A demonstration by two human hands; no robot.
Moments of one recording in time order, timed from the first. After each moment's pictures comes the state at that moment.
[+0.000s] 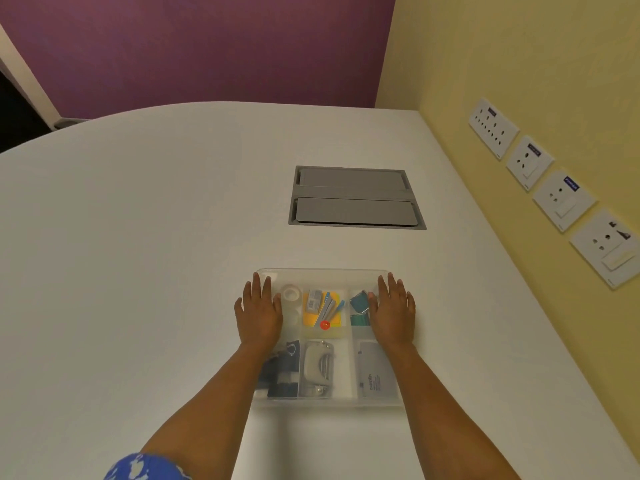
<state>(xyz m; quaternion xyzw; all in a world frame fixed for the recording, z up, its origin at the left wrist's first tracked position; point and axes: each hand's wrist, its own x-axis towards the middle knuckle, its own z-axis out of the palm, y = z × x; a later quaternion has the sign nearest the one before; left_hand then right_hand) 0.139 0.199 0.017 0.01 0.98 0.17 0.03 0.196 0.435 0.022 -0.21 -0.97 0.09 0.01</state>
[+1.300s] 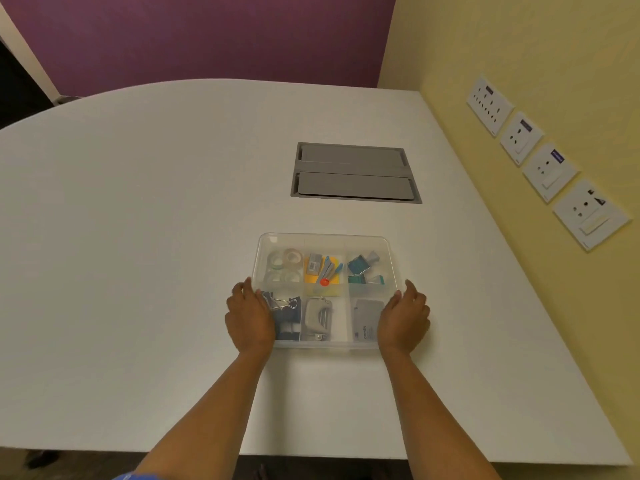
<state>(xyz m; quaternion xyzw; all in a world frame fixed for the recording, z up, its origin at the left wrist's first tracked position) 0.235 0.178 0.028 -0.12 0.95 0.29 -0.05 0.286 0.398 0.034 -0.41 -0.87 0.21 0.18</state>
